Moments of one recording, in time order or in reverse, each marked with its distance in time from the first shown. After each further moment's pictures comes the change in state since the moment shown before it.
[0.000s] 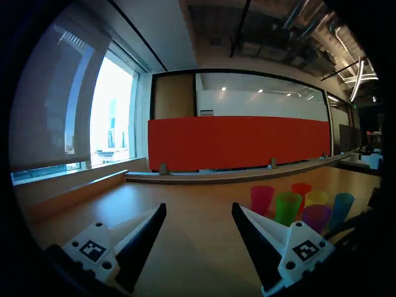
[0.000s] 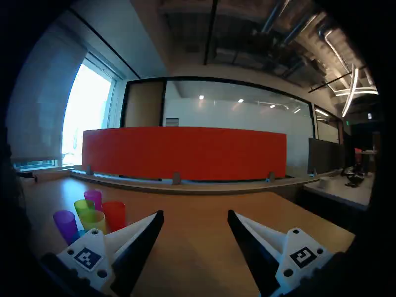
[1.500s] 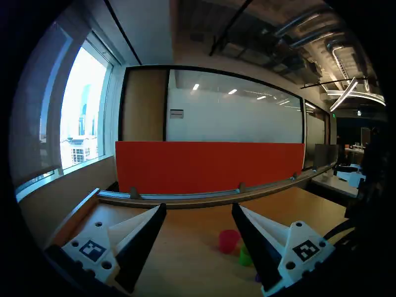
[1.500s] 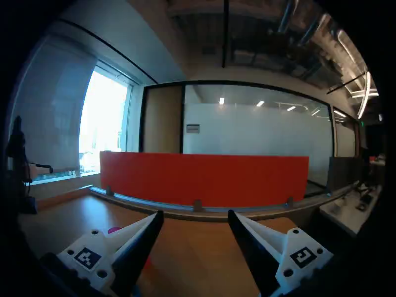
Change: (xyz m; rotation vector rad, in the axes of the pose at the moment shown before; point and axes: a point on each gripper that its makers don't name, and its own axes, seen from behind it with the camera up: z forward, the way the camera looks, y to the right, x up) left arm 0.183 0.028 0.034 -0.249 -0.073 -0.046; right arm 0.158 -0.035 0.027 0.180 -0.022 -0.011
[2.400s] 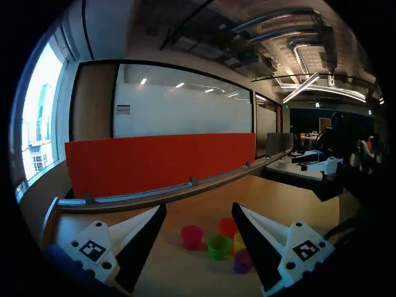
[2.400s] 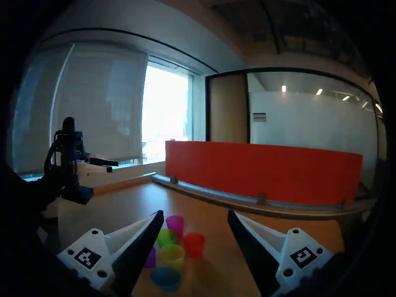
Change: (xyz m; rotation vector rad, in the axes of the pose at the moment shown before) left arm -0.014 0.060 0.014 -0.395 -0.036 0.064; right arm -0.013 -0.088 -0.020 0.490 -0.098 -0.016
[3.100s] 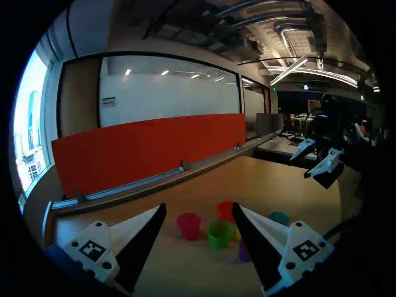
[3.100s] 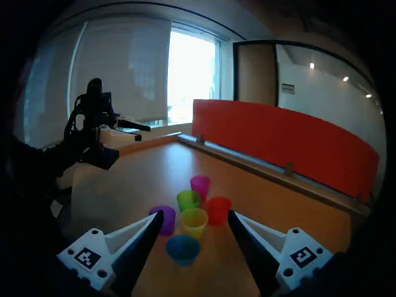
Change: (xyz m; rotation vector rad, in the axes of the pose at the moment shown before) left arm -0.045 0.000 0.025 -0.074 -0.097 0.068; right arm -0.084 -0.037 0.001 0.170 -0.263 -0.057
